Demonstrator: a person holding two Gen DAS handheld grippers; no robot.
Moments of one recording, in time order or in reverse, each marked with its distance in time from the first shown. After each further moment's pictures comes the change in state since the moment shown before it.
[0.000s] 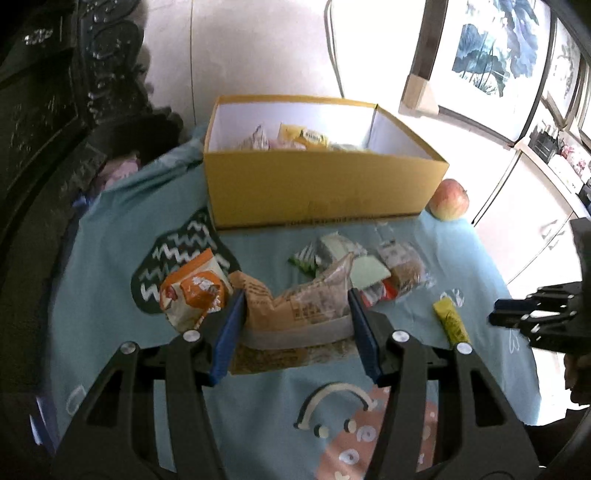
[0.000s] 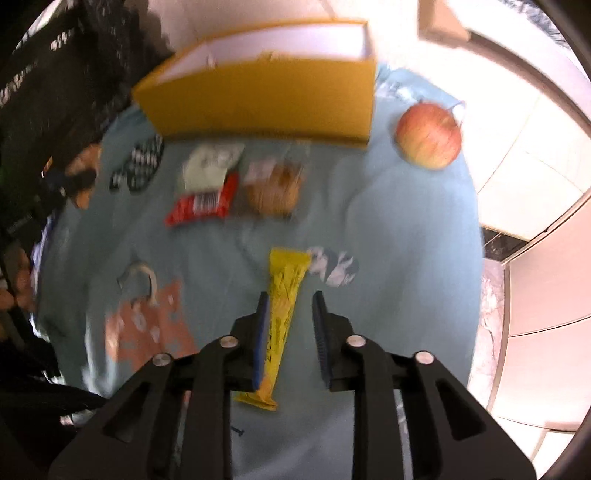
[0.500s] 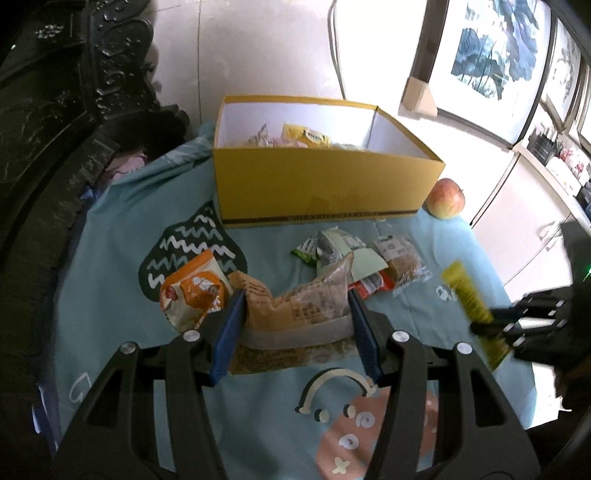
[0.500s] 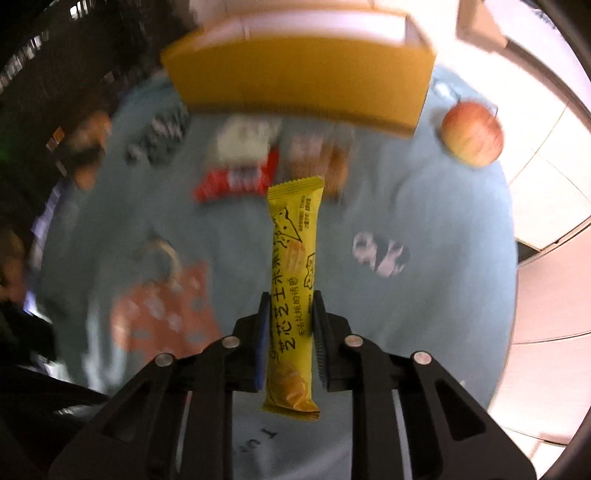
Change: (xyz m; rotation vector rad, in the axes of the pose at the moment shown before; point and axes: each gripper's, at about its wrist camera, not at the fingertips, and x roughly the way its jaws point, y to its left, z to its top) left arm -0.020 0.005 -0.005 -0.012 -0.022 -0.005; right arm -0.022 0.026 0.011 -0.041 -0.074 0.046
